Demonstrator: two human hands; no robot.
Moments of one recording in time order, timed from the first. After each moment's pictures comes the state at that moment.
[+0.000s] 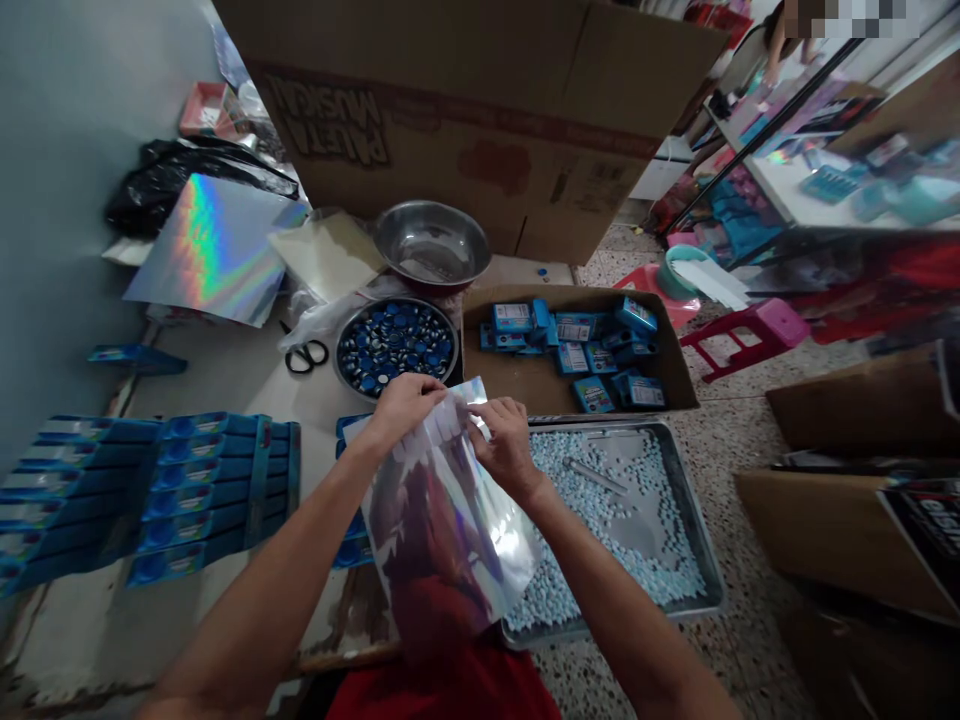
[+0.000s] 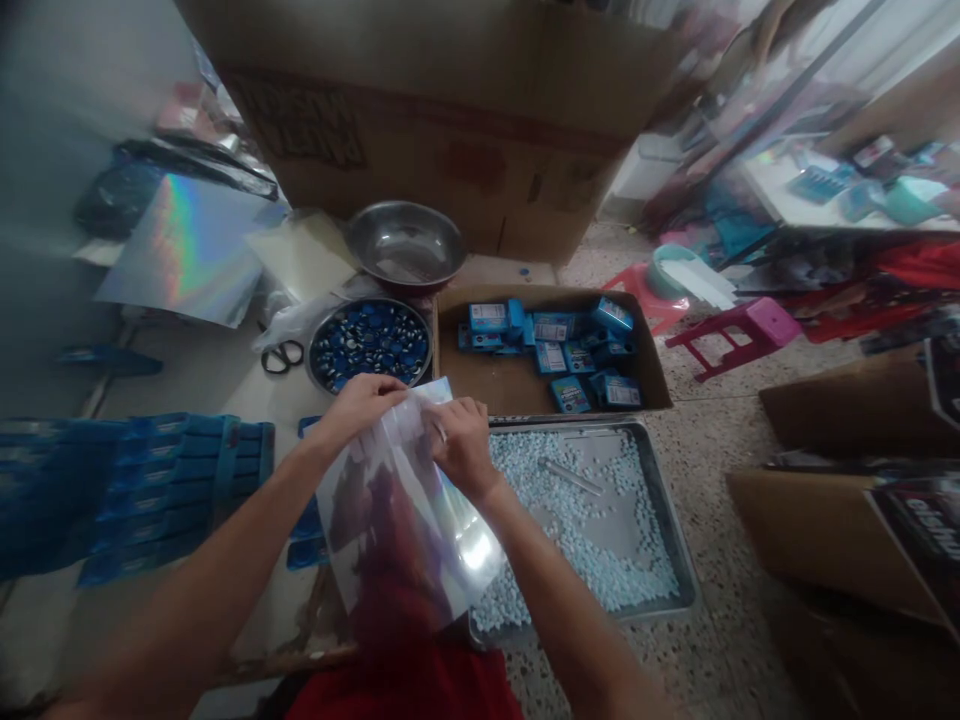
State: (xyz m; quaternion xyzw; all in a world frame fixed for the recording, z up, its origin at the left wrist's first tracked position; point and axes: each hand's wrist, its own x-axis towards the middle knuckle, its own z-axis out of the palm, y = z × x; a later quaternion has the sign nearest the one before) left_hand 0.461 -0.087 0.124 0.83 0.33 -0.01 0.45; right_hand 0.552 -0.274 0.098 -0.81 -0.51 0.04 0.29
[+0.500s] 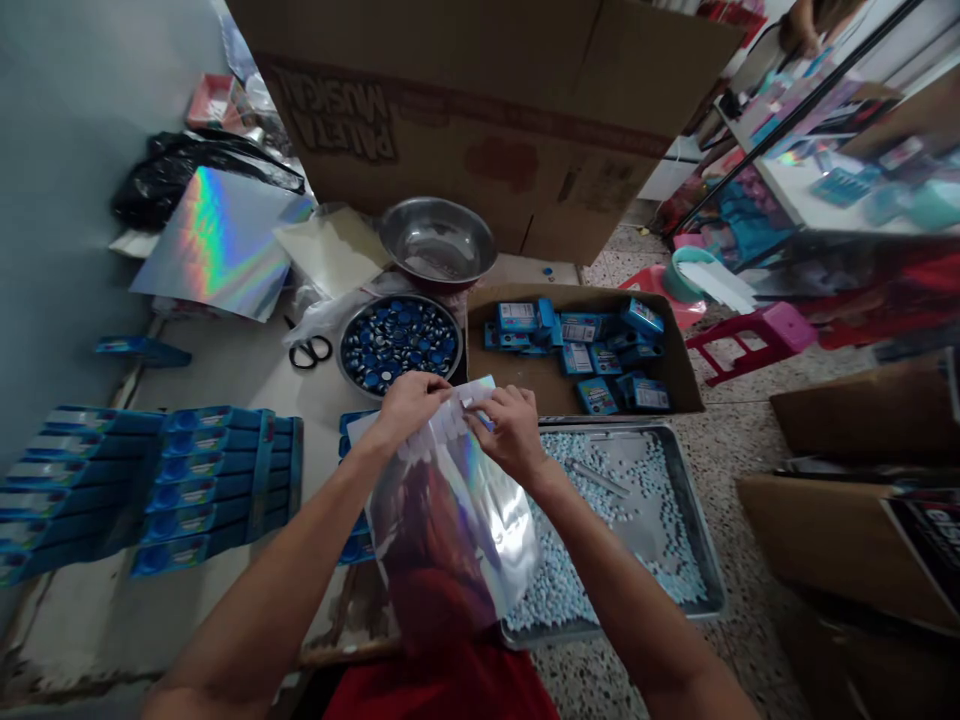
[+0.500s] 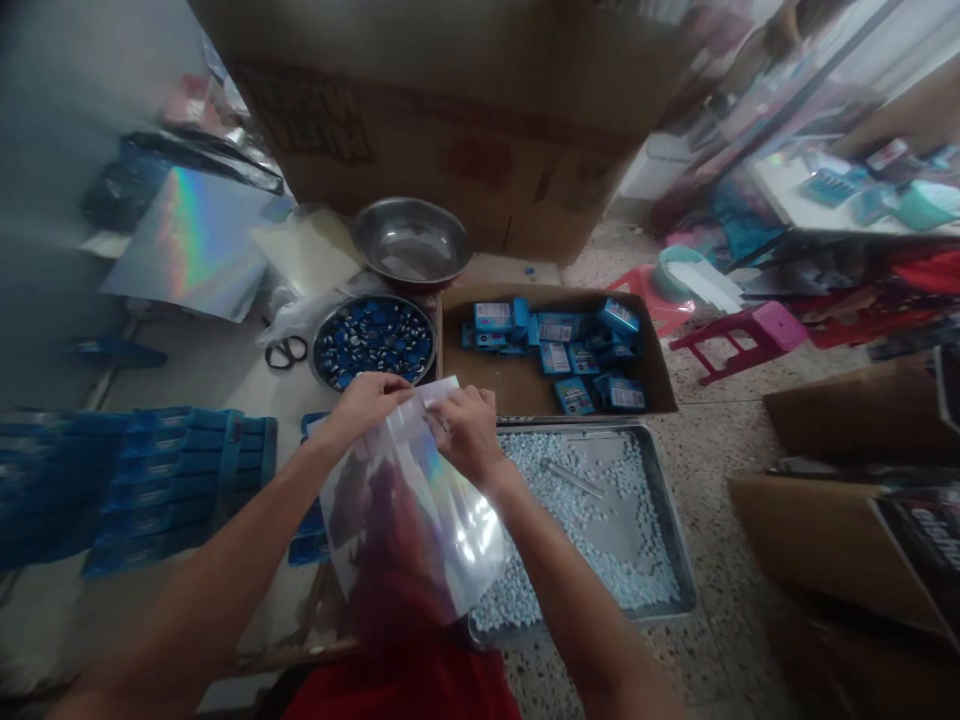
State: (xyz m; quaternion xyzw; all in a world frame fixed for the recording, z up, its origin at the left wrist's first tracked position) left_hand 0.462 -0.091 0.123 0.83 0.35 -0.02 0.44; right_hand 0.570 -0.264 0.113 -0.80 -0.55 0.04 0.26
